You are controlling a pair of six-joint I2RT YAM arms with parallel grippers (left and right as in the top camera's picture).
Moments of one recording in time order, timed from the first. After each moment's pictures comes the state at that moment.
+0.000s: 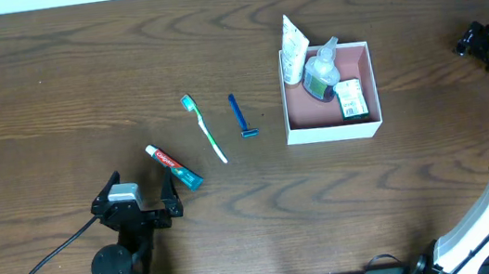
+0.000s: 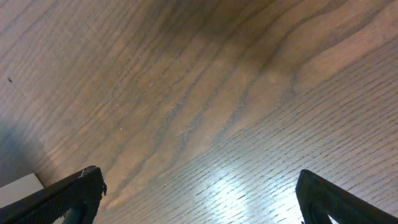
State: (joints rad) left arm -0.02 0.01 0.03 -0.12 0.09 -0.09; right arm -0.51 2.08 1.70 -0.88 -0.18 0.23
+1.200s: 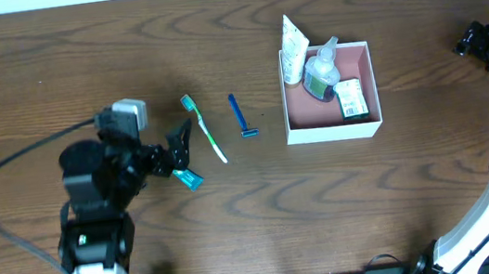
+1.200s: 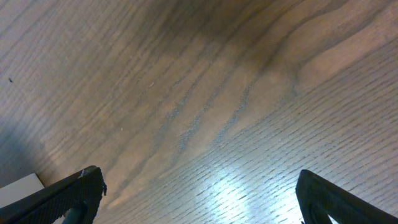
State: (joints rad) left arm -0.02 0.90 0.65 -0.20 0.42 -0.10; right arm -0.51 2.08 1.70 -0.87 -0.18 0.23
